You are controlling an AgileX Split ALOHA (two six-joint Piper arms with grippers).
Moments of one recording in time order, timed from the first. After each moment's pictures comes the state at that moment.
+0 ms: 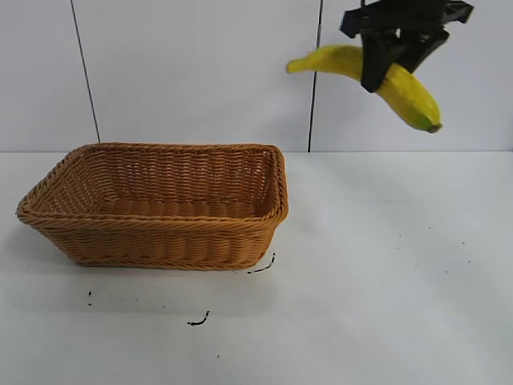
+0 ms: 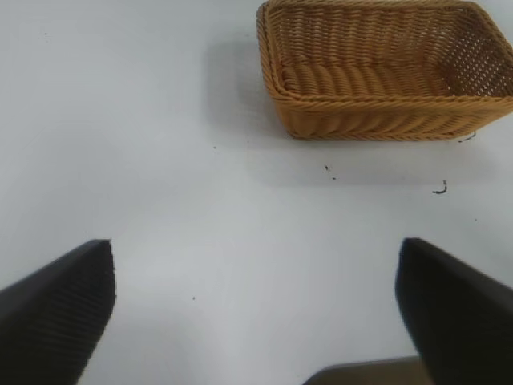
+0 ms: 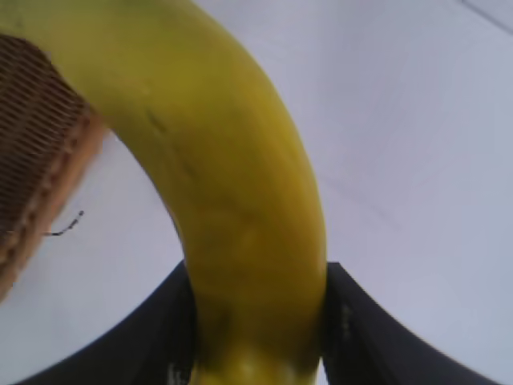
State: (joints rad) left arm -0.02 0.00 -0.50 -0.07 1.07 0.06; right arm 0.44 2.05 -2.07 0.00 1.21 -0.30
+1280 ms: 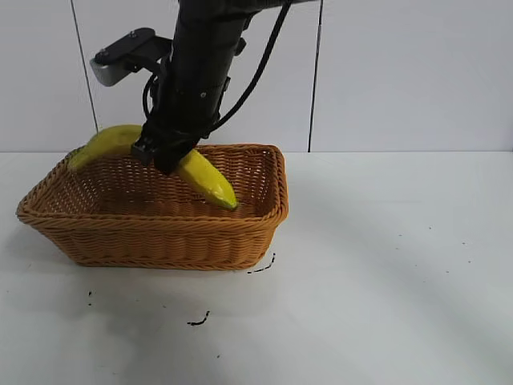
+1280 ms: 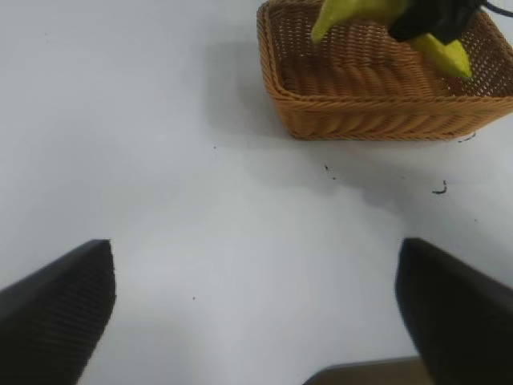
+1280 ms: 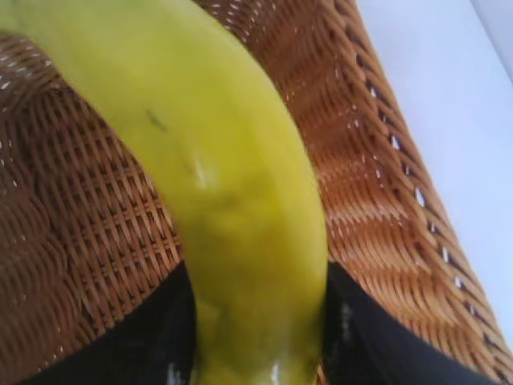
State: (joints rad) left arm -0.02 0.00 -0.50 -0.07 1.07 0.06; right arm 0.67 2.42 -2.08 -0.05 0.80 -0.42
